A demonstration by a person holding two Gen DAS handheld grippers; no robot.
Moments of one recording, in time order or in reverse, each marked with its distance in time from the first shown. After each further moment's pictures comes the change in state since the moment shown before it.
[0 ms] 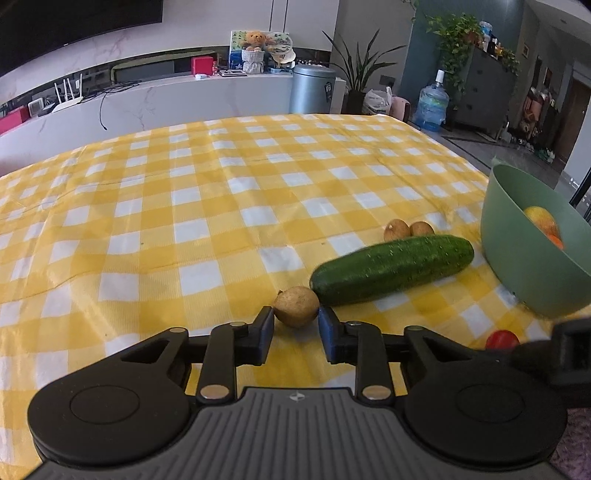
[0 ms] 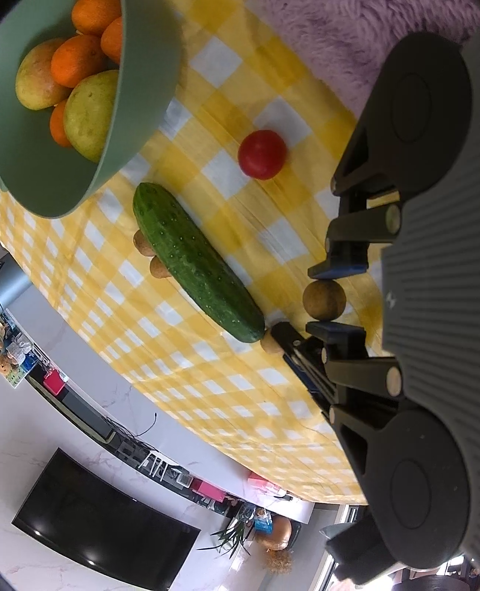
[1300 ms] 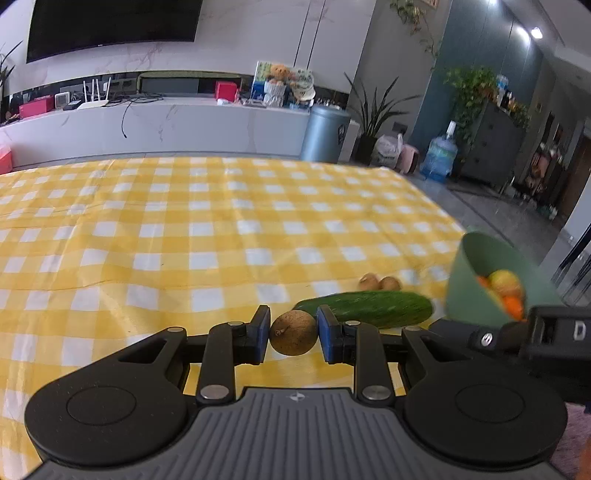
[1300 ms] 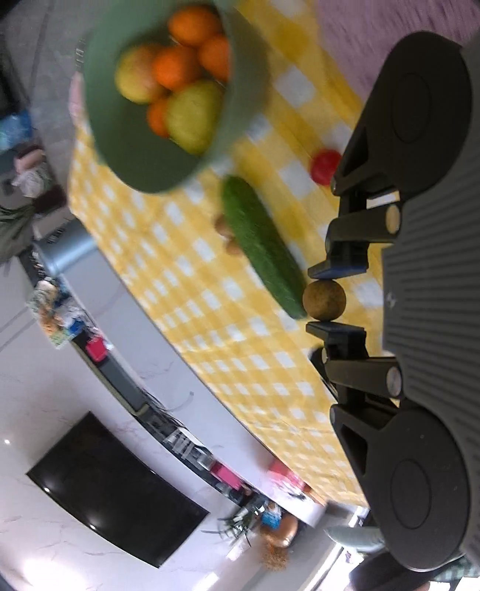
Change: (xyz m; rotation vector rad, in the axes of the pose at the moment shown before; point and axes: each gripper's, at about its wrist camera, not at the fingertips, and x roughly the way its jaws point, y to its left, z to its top) left arm -0.063 -0.011 0.010 -0.136 -0.119 -0.019; right arm -0.053 0.014 0.005 -0.143 -0.203 0.004
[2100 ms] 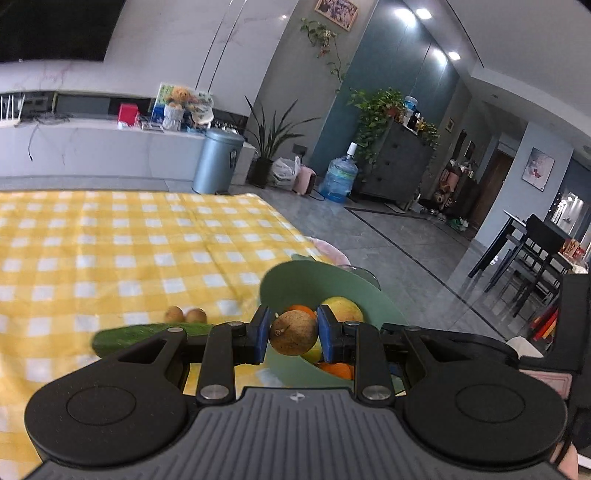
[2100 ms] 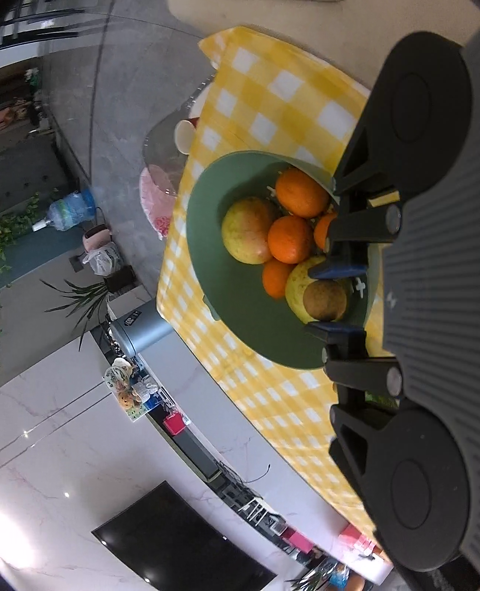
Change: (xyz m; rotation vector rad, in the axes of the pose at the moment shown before) left arm -0.003 -0.120 0.009 0.033 -0.065 -0.309; right arm -0.049 -0.095 0.044 0.073 -0.218 -0.207
